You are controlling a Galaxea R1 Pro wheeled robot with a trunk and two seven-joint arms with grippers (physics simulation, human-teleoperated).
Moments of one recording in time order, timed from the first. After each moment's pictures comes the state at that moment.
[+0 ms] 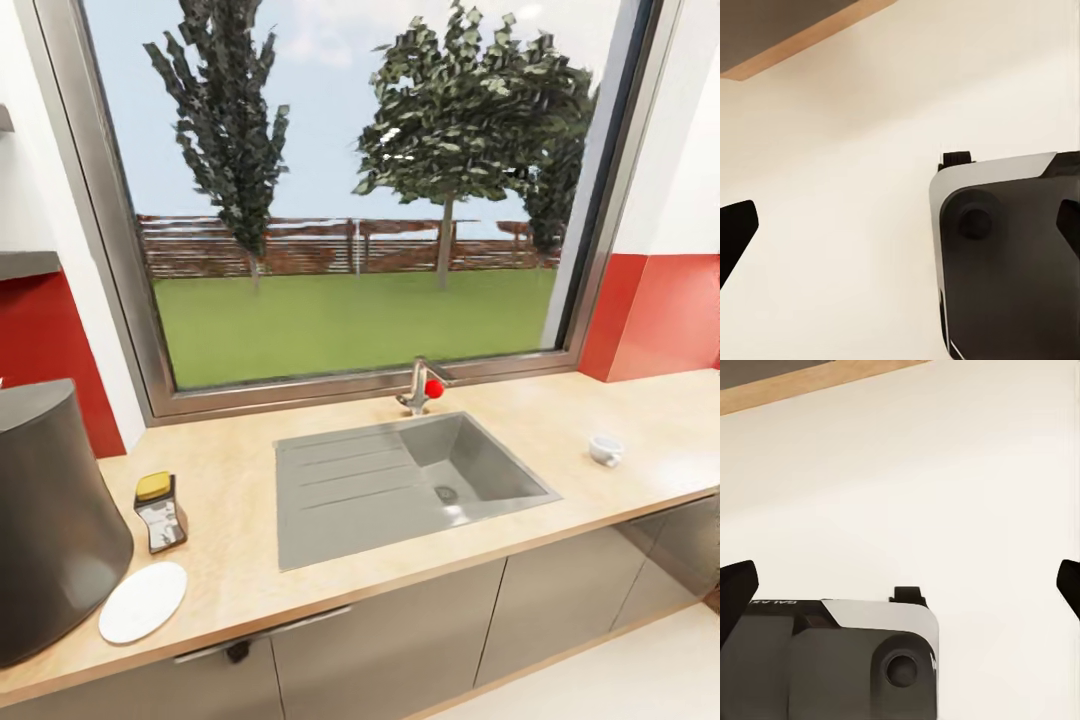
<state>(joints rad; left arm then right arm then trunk) -0.04 0.01 0.13 -0.33 -0.27 0.11 0.08 -0.23 0.01 -0.27 -0.06 0.28 -0.15 -0.02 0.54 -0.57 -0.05</state>
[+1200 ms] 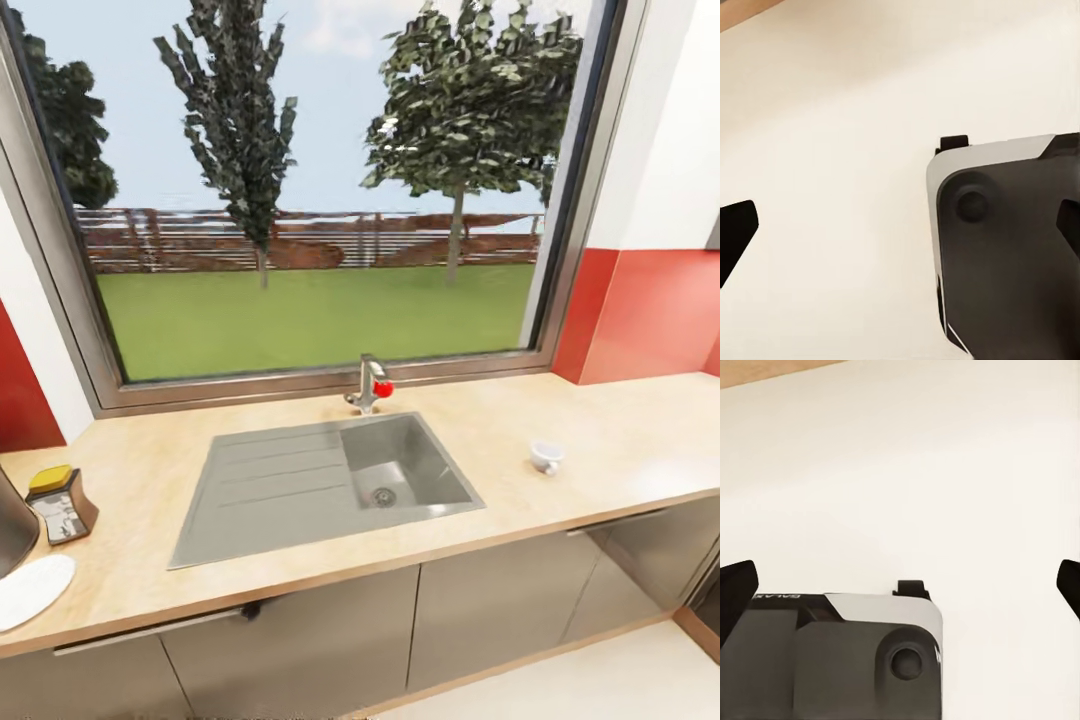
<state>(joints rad) -0.04 0.01 0.13 -0.31 -0.27 0.11 0.08 -0.23 0.02 -0.27 -0.06 0.27 -0.15 -0.02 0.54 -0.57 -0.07</state>
